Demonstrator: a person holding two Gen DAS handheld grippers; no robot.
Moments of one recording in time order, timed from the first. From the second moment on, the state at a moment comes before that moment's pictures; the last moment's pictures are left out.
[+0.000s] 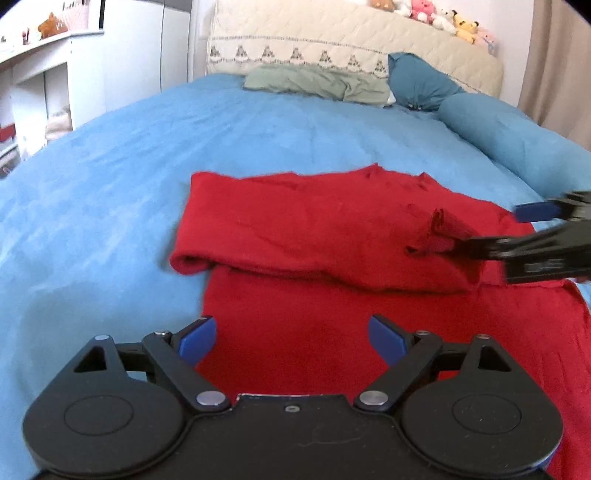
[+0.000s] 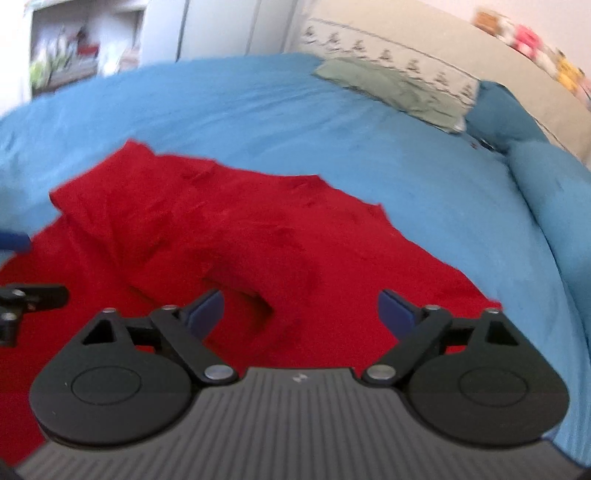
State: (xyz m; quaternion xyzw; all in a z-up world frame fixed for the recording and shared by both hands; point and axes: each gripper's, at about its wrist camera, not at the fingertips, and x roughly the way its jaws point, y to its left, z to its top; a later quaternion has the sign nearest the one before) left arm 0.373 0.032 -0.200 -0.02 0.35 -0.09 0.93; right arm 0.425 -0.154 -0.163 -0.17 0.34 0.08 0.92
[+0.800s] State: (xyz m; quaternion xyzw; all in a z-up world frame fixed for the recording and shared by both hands) left arm 0.364 0.055 -0.199 -0.07 0.35 -0.09 0.93; right arm 0.414 -0.263 -0.202 0.21 0.36 0.00 0.91
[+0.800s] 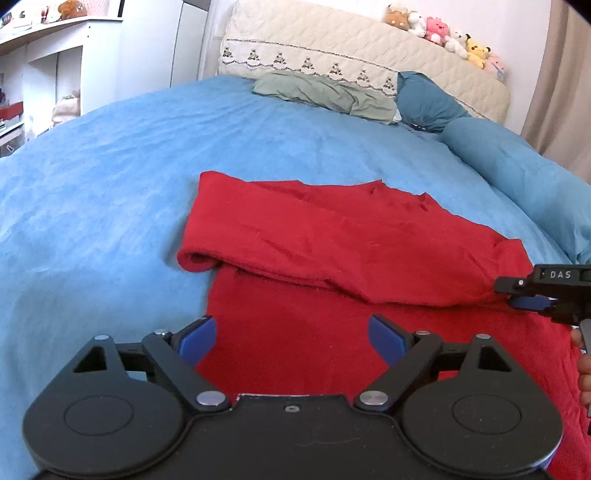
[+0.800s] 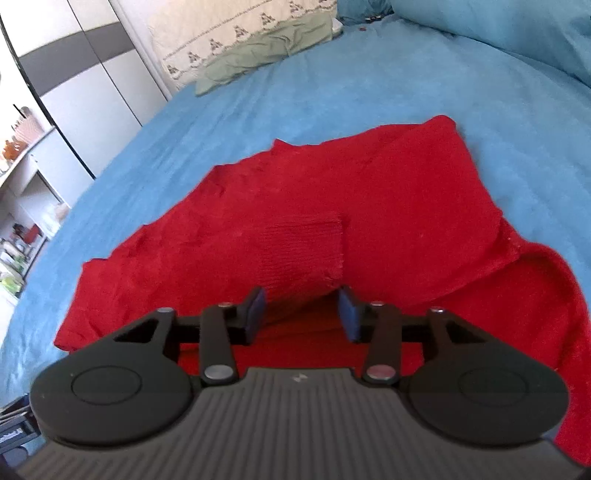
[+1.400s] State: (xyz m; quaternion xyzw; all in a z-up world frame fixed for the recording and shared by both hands) left arm 0.371 0.053 -0.214 -0.05 0.36 -0.06 0.93; right arm 0.447 -0.272 -0.143 0.16 0.32 -0.04 0.93
